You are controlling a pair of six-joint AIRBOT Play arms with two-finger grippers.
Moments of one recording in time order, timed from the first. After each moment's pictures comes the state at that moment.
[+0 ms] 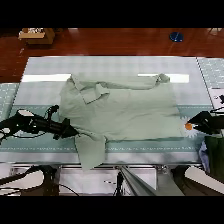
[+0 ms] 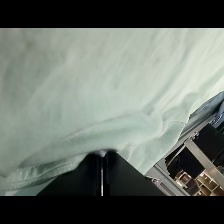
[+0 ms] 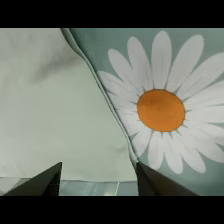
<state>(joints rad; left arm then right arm) 0.21 -1.37 0.48 0.74 -1.19 -1.15 -0.77 -1.25 0.79 -1.09 1.41 1.14</state>
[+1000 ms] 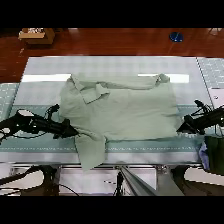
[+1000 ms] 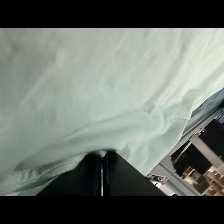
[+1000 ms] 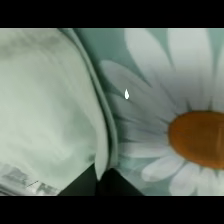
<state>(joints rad) 0.21 -1.37 0.49 0.74 -1.19 -1.10 -0.57 -1.42 0.79 -1.15 1.39 1.15</state>
